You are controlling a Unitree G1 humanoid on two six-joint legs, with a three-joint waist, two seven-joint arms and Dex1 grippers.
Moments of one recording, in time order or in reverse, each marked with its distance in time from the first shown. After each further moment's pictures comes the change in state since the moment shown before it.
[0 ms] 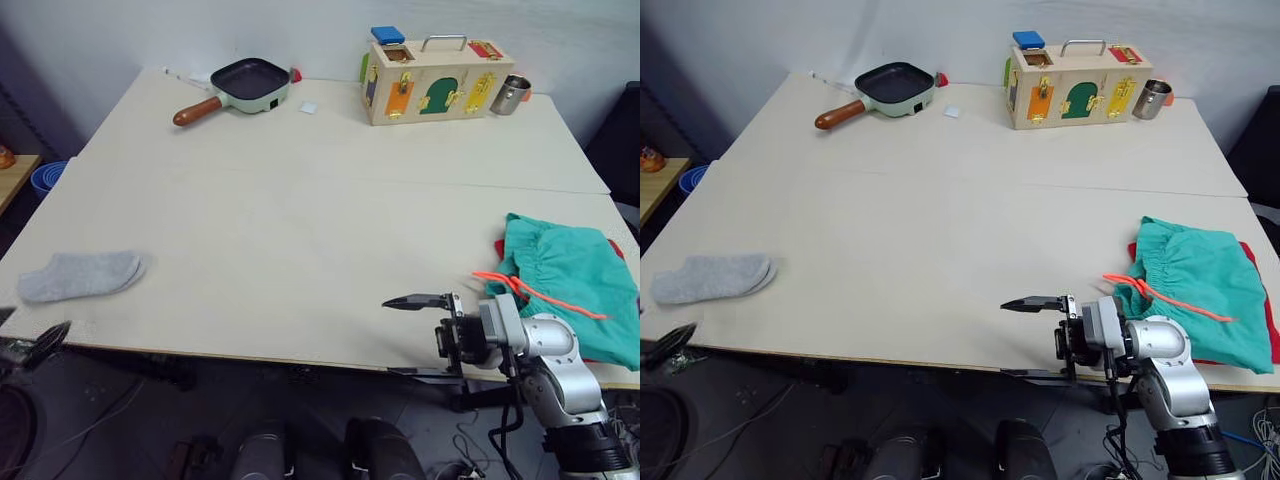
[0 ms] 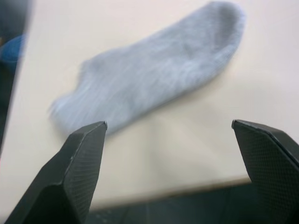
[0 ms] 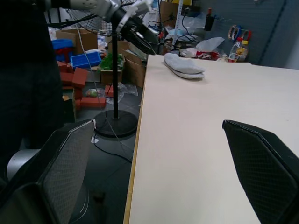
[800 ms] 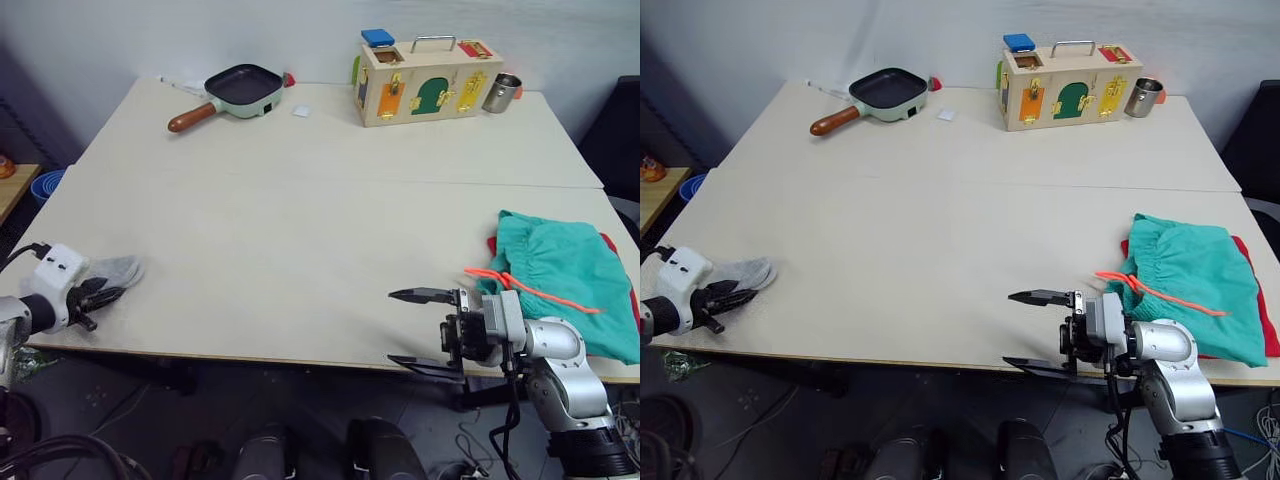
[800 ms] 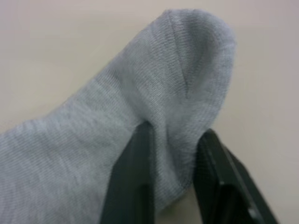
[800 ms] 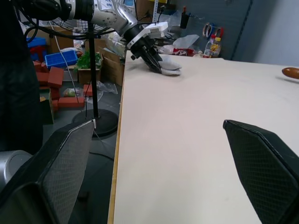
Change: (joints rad) left arm -0.596 -0.013 -0.449 0.407 0.229 -0.072 -0.150; right arm 0.048 -0.012 -0.033 -0.006 -0.023 -0.007 -0.090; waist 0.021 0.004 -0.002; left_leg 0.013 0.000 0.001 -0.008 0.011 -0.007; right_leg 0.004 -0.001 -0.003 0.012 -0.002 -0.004
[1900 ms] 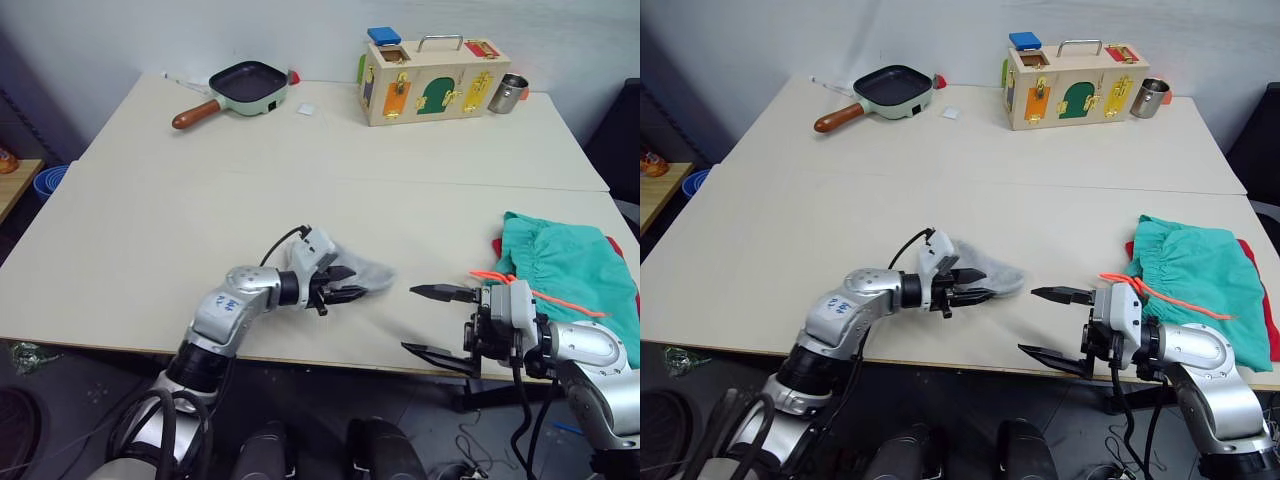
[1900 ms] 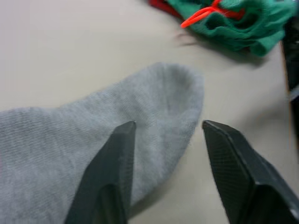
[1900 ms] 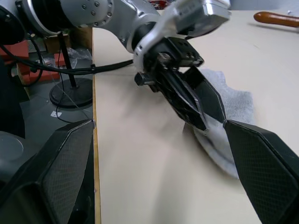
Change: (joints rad) left arm -0.282 -0.637 -0.473 -0.512 -0.116 0.416 0.059; right arm 0.069 -0.132 -0.079 -0.172 0.011 0.241 -0.216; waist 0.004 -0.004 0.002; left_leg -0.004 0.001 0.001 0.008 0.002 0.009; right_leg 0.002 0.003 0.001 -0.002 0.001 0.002
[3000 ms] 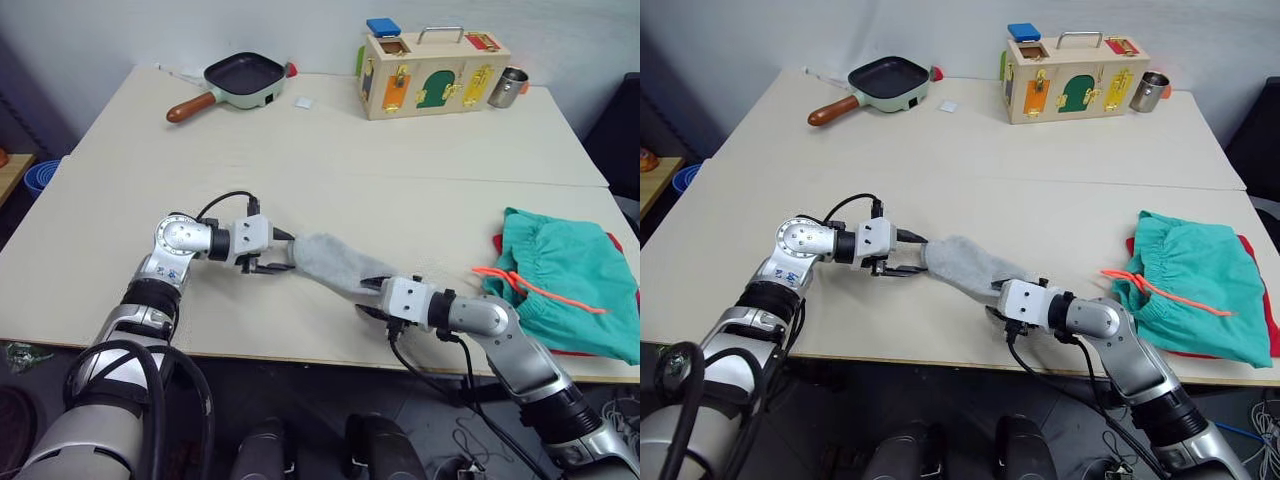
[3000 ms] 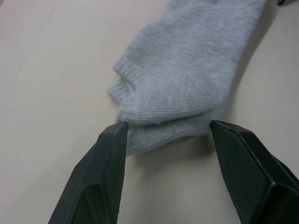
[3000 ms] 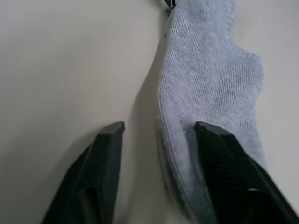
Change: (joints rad) left arm -0.395 0.202 0.044 1.071 0.336 -1.257 -0.341; right arm -0.314 0.098 0.411 0.190 -0.657 -0.092 -0.352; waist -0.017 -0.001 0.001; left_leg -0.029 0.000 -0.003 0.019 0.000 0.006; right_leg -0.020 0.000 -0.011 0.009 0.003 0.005
